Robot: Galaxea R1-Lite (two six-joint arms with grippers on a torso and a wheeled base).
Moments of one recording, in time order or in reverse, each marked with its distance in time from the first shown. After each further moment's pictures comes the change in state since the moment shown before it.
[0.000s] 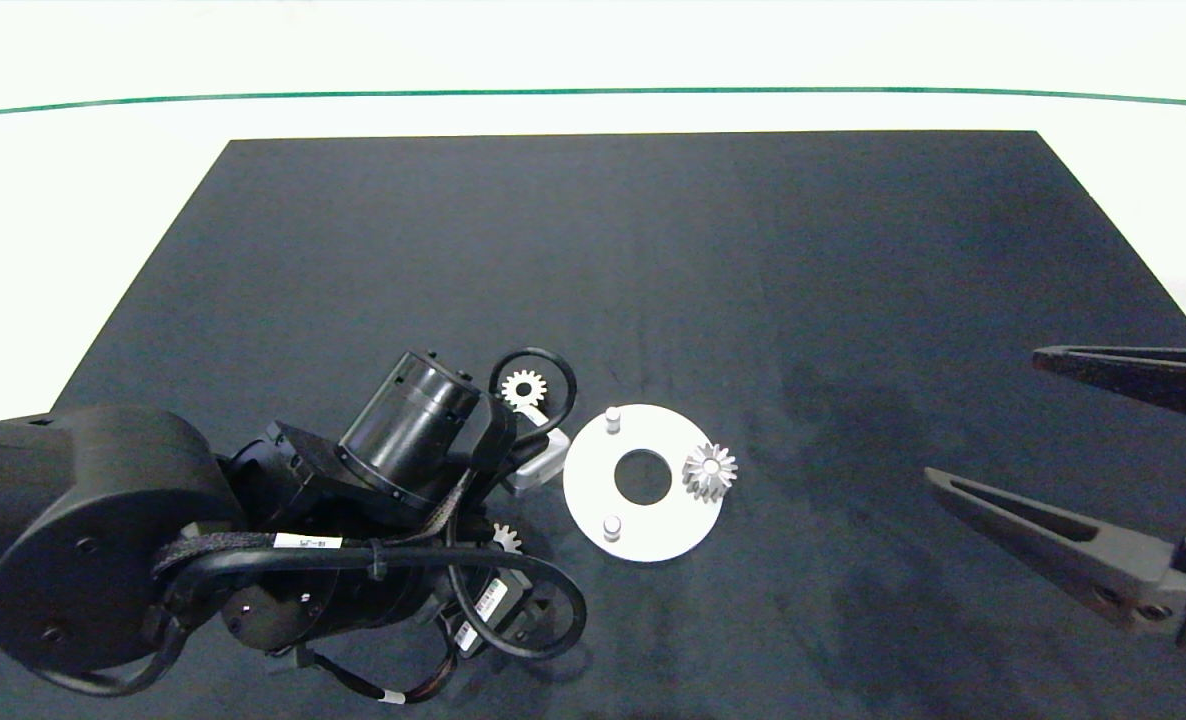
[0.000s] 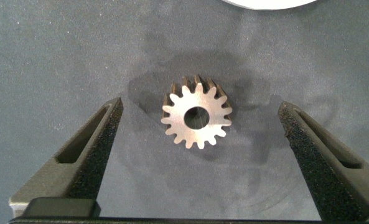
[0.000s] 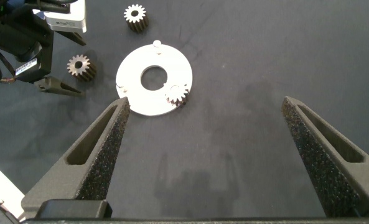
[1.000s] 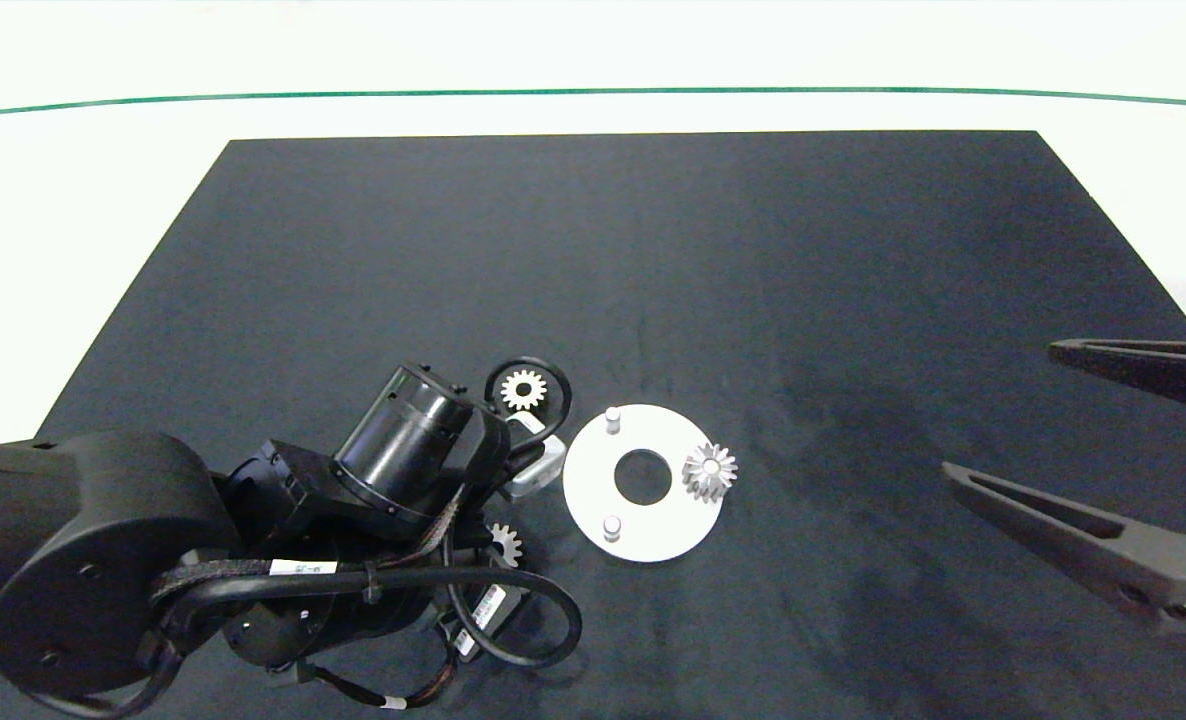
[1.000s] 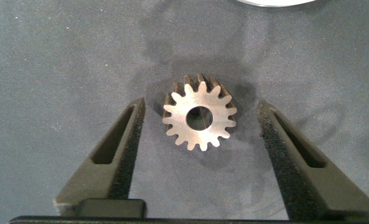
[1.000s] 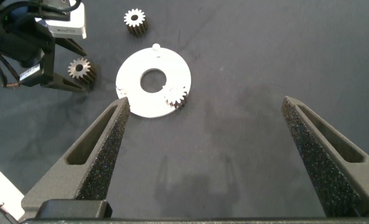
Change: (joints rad) left arm 0.001 -0.004 0.052 -0.069 0.010 0.002; right arm 0.000 -0.017 0.000 0.000 0.000 -0.004
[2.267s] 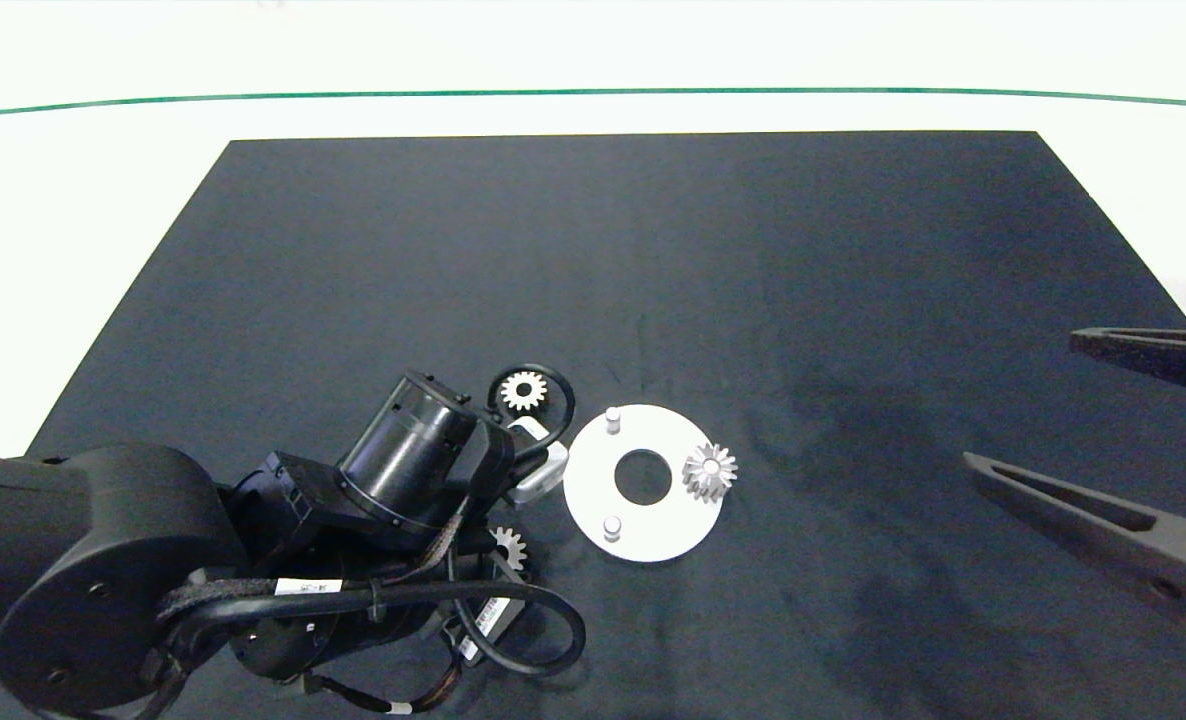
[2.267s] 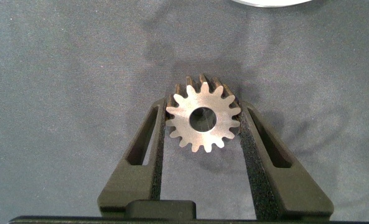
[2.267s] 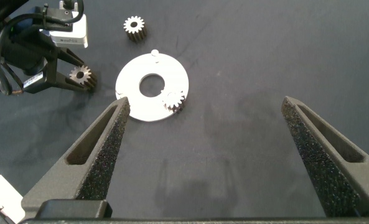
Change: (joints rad) left arm -0.009 0.008 0.022 -0.034 0.006 -0.003; right arm 0.000 -0.019 -0.005 0.000 0.000 -0.008
